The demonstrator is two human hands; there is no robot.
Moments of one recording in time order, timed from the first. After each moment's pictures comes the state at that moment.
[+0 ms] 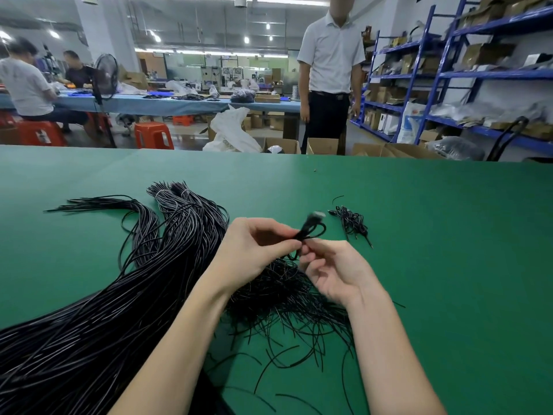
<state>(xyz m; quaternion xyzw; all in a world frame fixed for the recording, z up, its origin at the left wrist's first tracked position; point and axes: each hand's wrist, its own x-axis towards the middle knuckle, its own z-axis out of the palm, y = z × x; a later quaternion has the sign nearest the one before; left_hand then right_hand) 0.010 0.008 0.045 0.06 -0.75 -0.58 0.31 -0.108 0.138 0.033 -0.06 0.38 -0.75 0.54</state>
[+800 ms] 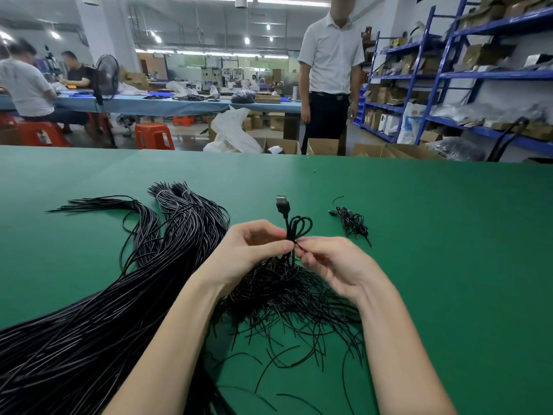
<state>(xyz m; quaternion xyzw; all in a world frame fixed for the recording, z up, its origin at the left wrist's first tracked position) 0.018 -0.001 0.044 0.09 -0.67 -0.70 0.22 -0.105 0.144 0.048 -0.21 0.53 -0.70 0.43</state>
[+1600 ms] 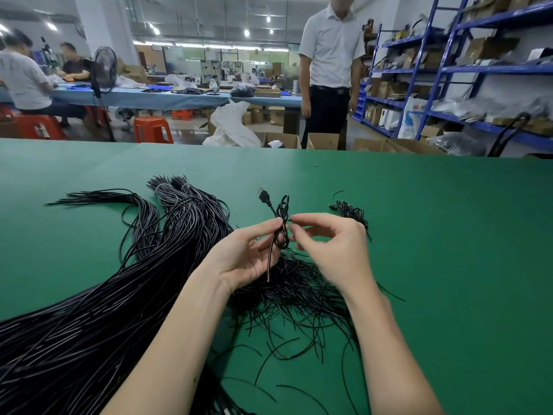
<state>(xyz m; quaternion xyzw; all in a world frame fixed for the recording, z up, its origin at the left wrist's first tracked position) 0.011 0.005 0.045 0.19 -0.36 -0.90 0.12 -0.098 0.135 0.034 -0.42 0.66 -0.62 -0.02</state>
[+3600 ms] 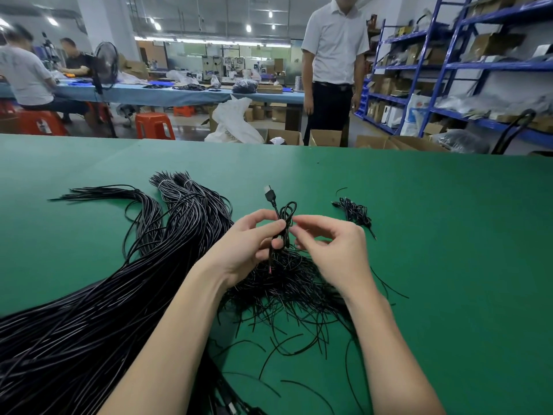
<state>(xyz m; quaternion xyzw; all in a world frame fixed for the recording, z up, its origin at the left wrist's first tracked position) 0.009 -0.001 0.038 0.15 -0.57 -0.78 0.20 -0.095 0.129 0.023 -0.40 0.67 -0.62 0.00</state>
